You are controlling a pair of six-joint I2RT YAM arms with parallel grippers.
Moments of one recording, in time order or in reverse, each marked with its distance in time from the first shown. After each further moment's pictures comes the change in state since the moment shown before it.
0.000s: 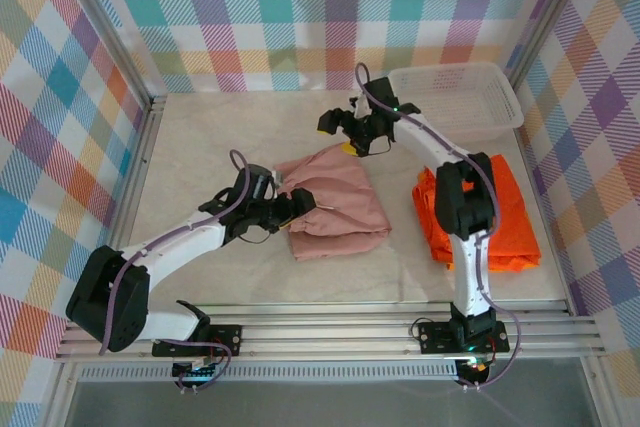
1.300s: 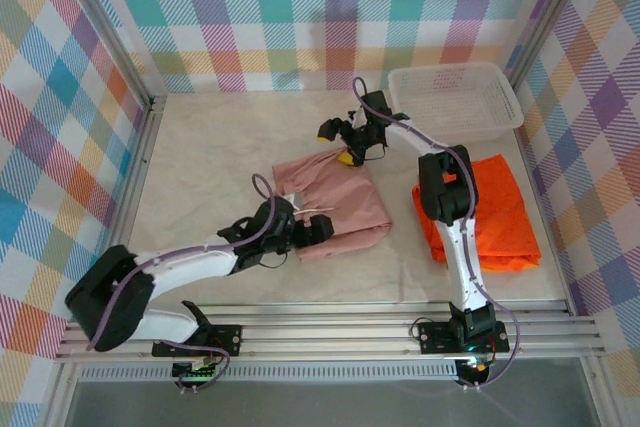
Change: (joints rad) left arm -0.224 -0.041 -0.137 0.175 -0.226 -0.010; right arm -0.041 0.174 0.037 0.096 -0.057 0.044
